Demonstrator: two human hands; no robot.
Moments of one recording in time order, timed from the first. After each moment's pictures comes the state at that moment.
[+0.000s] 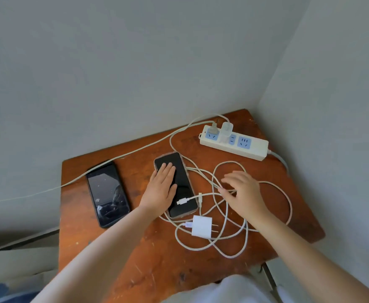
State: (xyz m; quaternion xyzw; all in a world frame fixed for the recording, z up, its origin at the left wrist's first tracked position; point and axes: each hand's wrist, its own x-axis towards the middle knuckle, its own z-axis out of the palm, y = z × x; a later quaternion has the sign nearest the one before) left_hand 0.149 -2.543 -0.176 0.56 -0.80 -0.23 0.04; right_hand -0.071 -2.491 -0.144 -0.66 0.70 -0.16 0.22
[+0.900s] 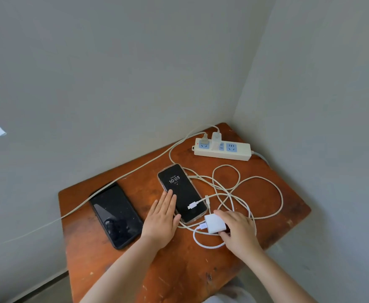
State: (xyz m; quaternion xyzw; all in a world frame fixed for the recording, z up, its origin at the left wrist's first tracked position) left_hand 0.196 -2.512 -0.190 0.47 -0.86 -0.17 -0.03; right_hand 0.010 -2.408 -0.161 -0.58 0.79 -0.08 0.20
